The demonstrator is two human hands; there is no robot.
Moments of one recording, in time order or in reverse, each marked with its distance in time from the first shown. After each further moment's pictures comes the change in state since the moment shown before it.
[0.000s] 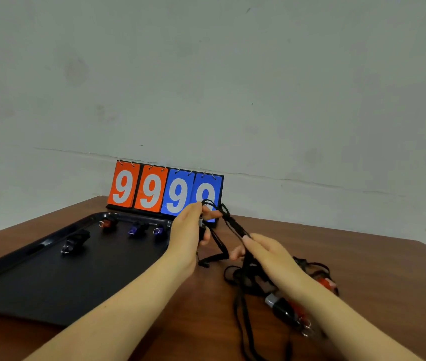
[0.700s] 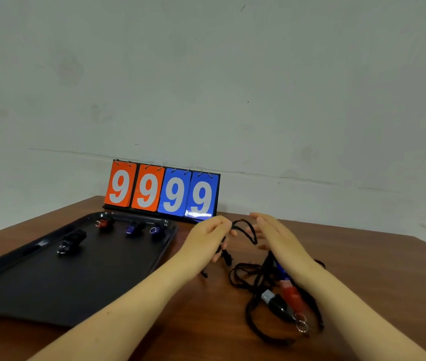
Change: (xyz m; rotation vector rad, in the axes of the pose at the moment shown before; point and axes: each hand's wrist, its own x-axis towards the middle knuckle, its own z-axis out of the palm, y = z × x) left_hand -0.009 -0.013 0.006 0.491 -0.388 0.122; right_hand 0.007 0.002 -0.022 0.031 0.149 0.037
